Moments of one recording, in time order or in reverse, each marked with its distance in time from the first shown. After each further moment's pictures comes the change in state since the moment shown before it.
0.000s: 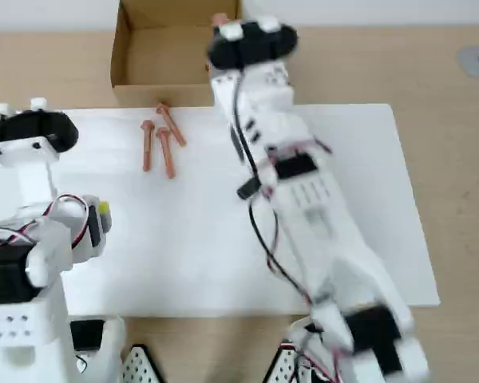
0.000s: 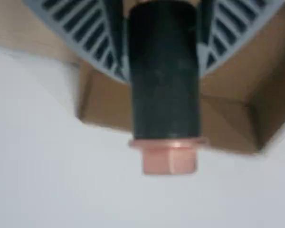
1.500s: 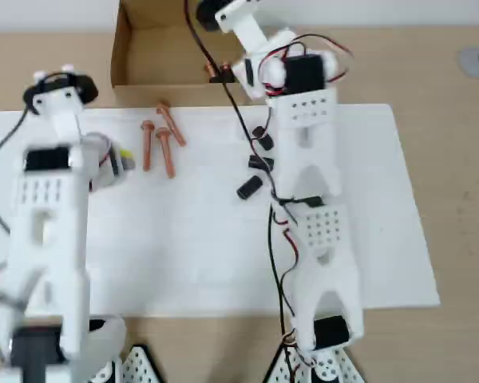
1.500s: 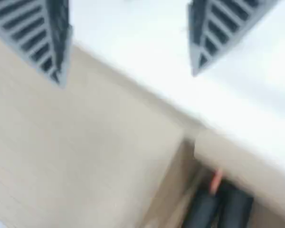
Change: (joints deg) left arm 0.1 40.8 -3.8 -26.2 6.2; right arm 6.9 55.2 -116.6 100.7 22.4
